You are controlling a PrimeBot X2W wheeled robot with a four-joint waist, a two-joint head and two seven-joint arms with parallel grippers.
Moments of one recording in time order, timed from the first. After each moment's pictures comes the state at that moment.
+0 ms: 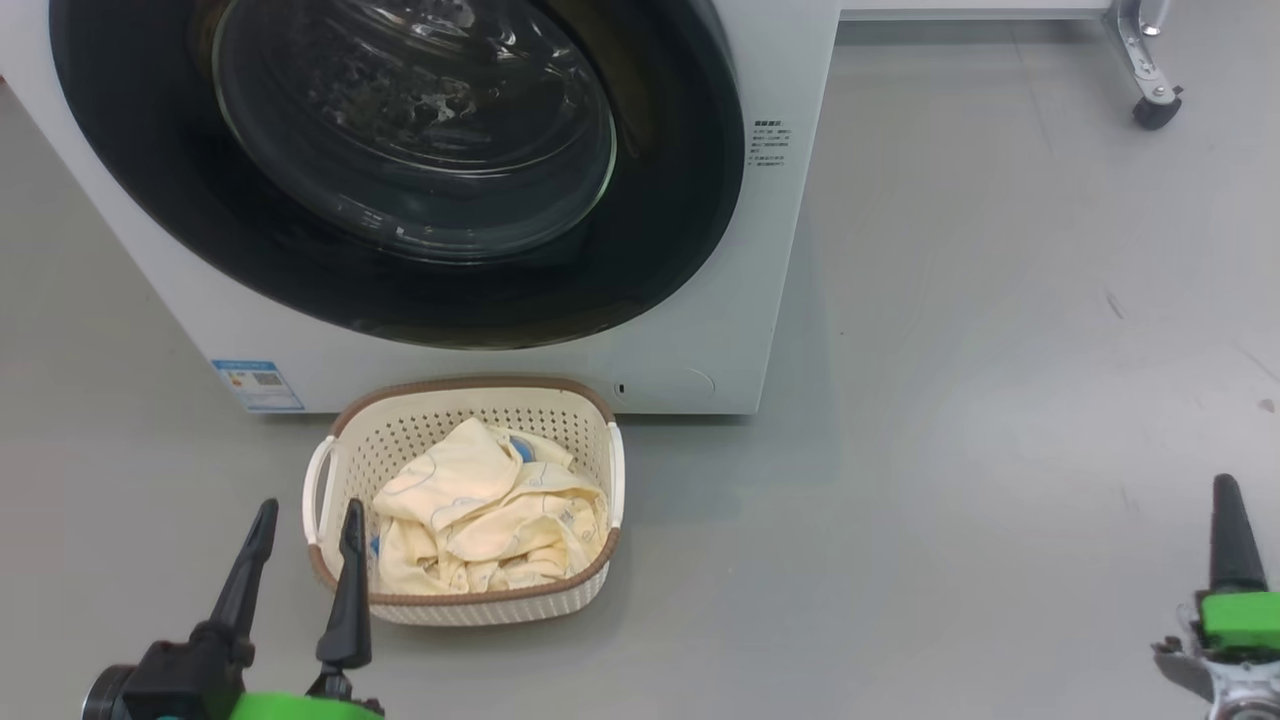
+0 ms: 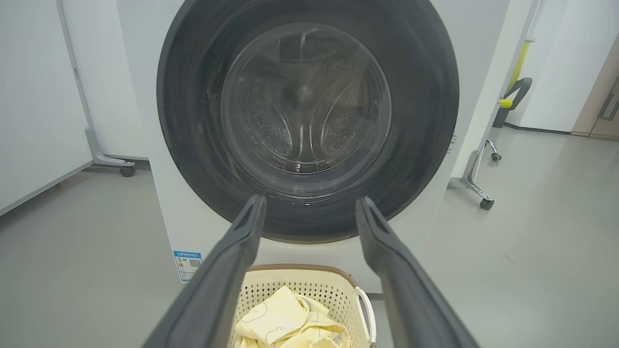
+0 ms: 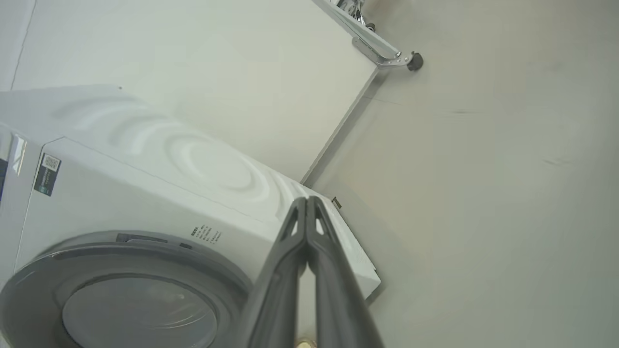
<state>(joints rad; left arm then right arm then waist) 0.05 0.04 0.00 0.07 -0.11 -0.12 -0.25 0.03 -0.15 -0.10 0.25 1.08 0.13 -0.25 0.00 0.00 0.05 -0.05</state>
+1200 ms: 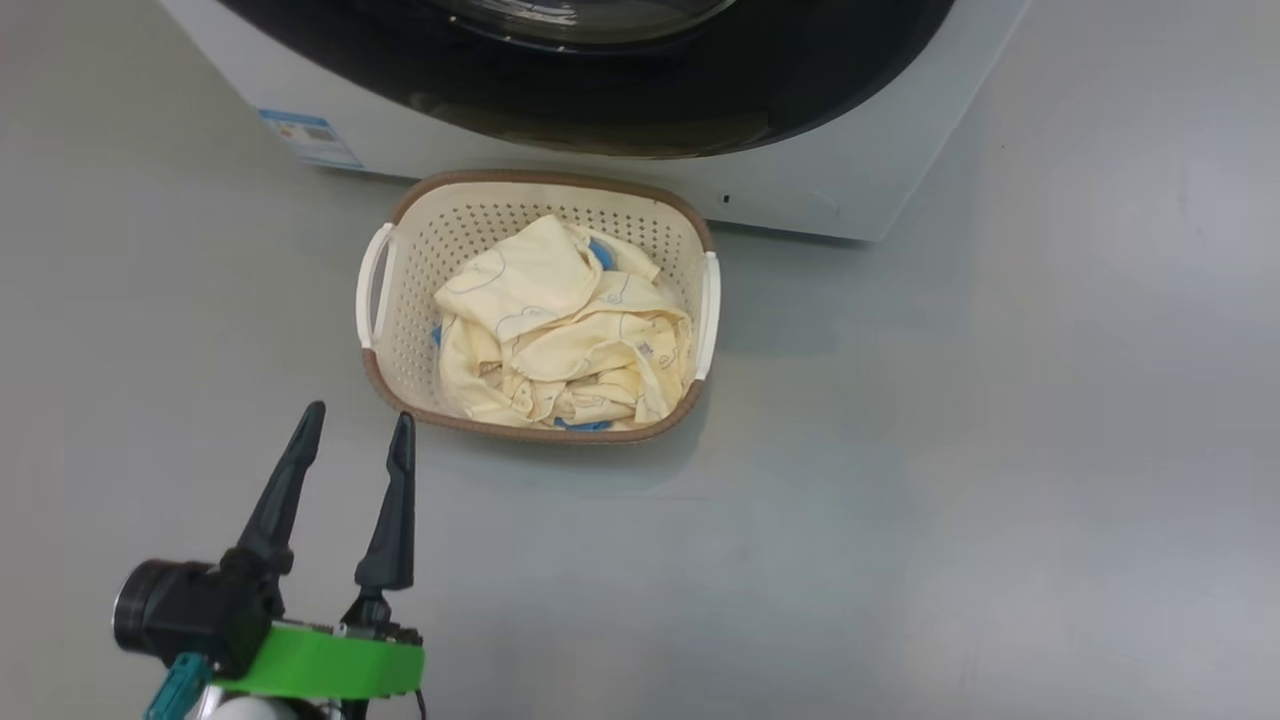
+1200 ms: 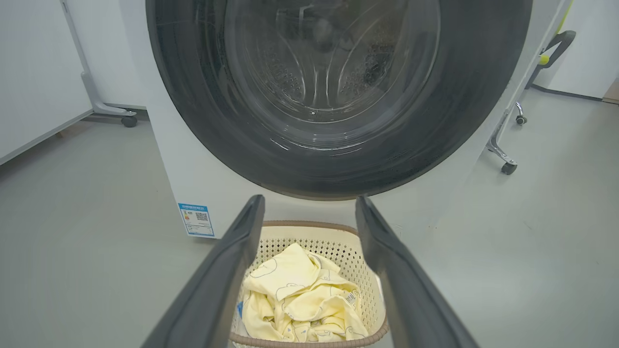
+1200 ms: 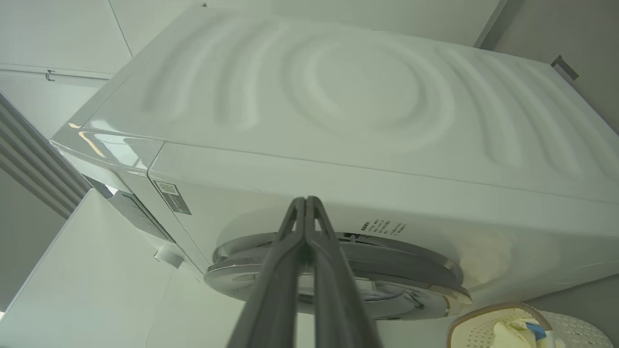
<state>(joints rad) -0.06 0.05 -0.08 0.00 -0.12 -0.13 -0.25 -0.57 -0.35 -0.36 0.28 1.70 0.13 0.52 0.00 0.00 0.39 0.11</state>
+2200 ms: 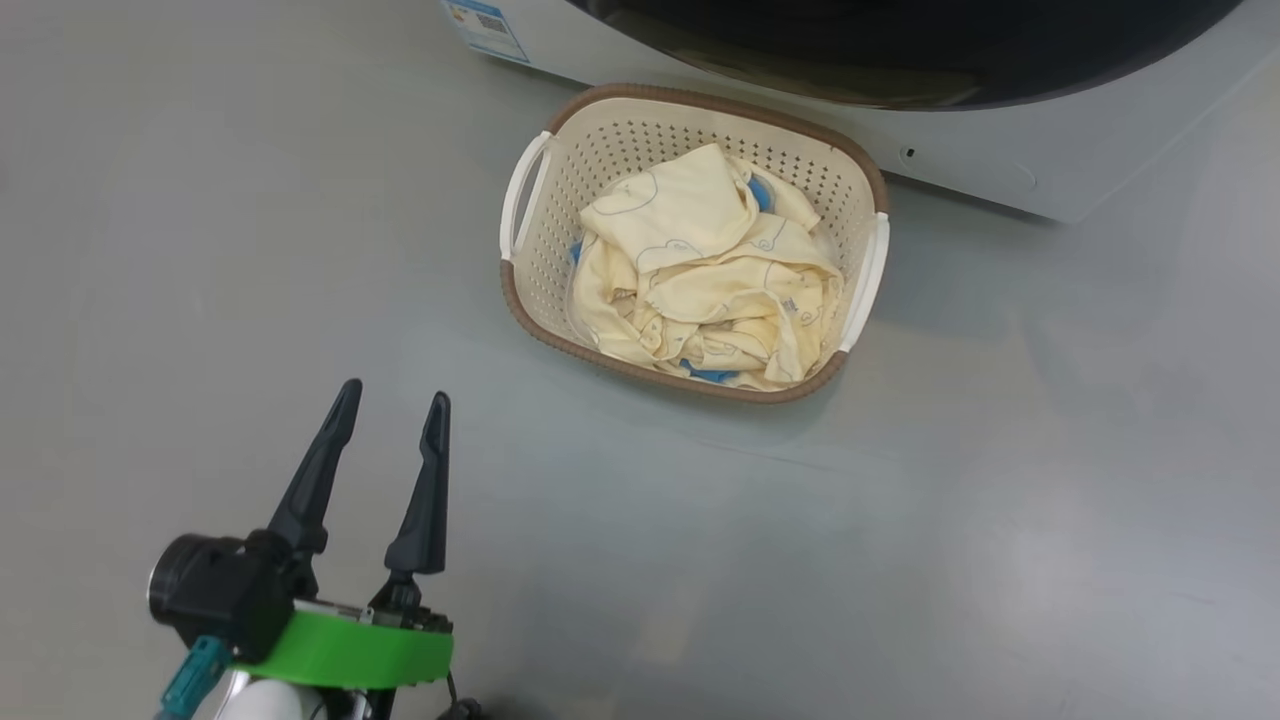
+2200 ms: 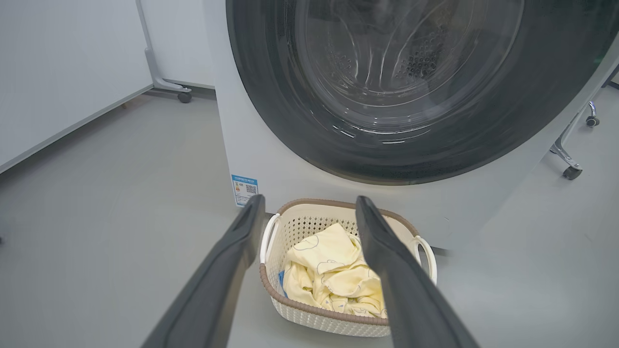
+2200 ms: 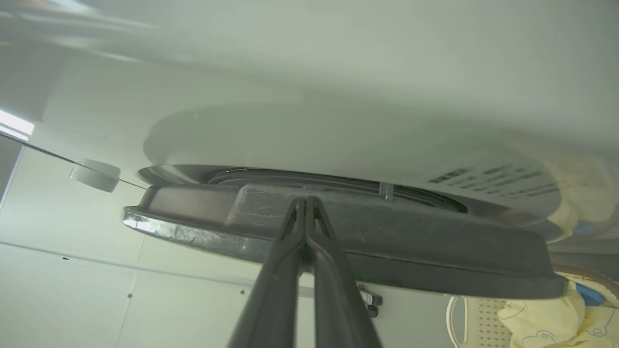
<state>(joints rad) -0.10 0.04 -0.13 -0.01 -0.16 -0.12 -0.25 -0.80 -0.35 -0.22 0.32 1.57 0.13 0.64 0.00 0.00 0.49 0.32</state>
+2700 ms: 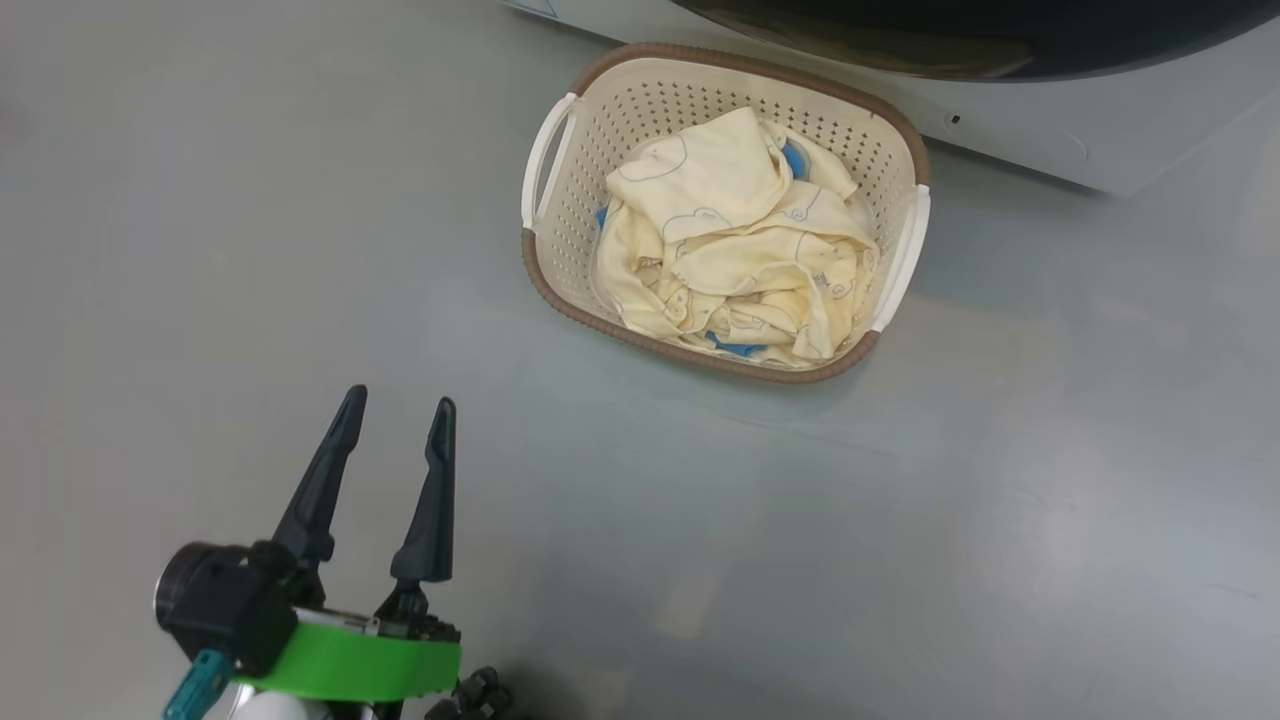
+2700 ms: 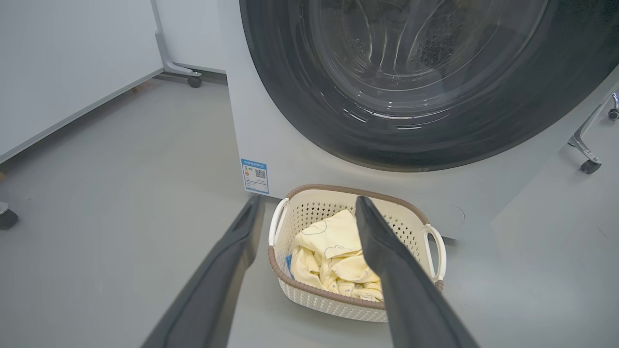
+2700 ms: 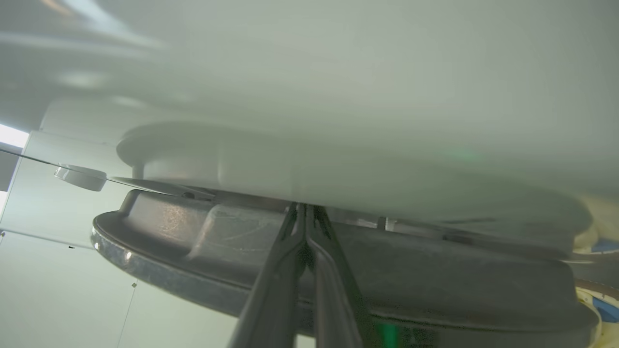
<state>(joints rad) -0.07 0.04 -0.15 -0.04 -0.18 -0.09 -0.25 -0.86 -0.37 -0.21 0.31 1.57 0.13 0.66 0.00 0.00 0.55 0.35</state>
